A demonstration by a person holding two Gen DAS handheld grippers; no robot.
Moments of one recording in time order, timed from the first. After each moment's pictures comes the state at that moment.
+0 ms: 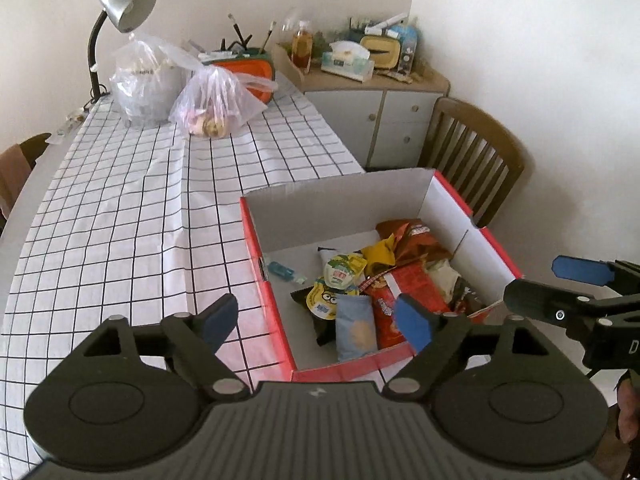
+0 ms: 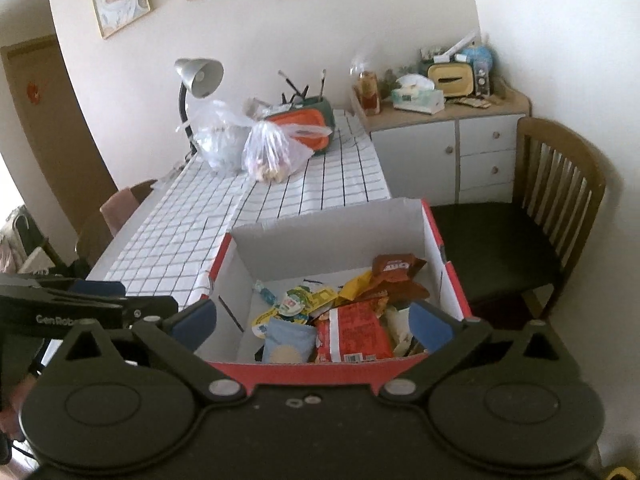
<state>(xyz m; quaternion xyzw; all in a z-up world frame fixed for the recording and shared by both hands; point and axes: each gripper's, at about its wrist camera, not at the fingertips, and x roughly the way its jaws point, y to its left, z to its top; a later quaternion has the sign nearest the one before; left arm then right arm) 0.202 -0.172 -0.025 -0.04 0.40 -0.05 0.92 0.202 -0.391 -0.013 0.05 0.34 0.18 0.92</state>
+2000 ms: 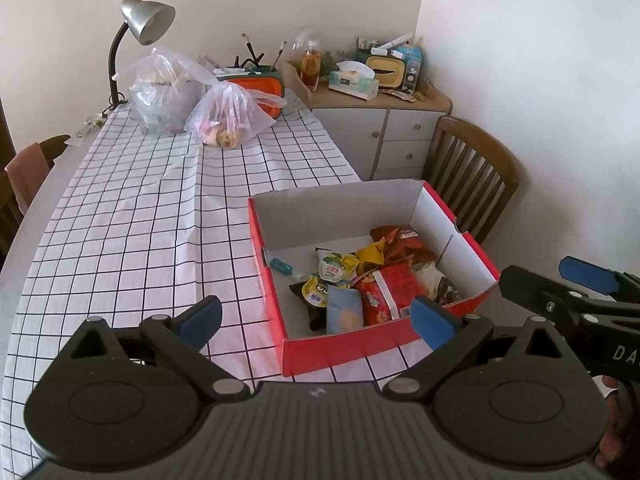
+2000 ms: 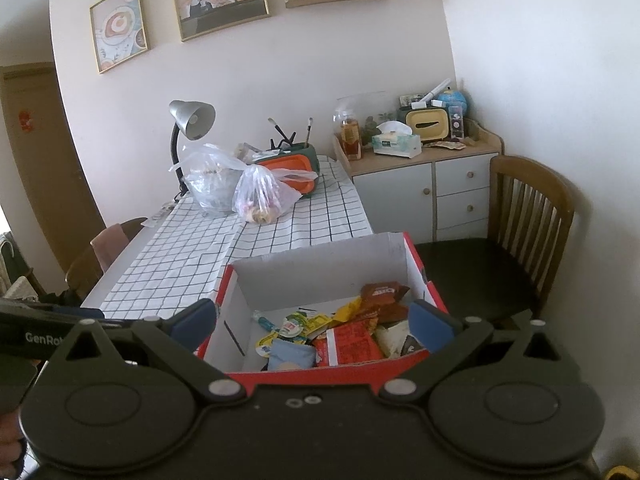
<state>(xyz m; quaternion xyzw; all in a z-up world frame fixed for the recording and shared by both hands) 0.157 -0.181 -0.007 -0.05 0.37 -0.03 0.93 0.158 -0.386 0.002 0.05 0.28 0.14 0.95</state>
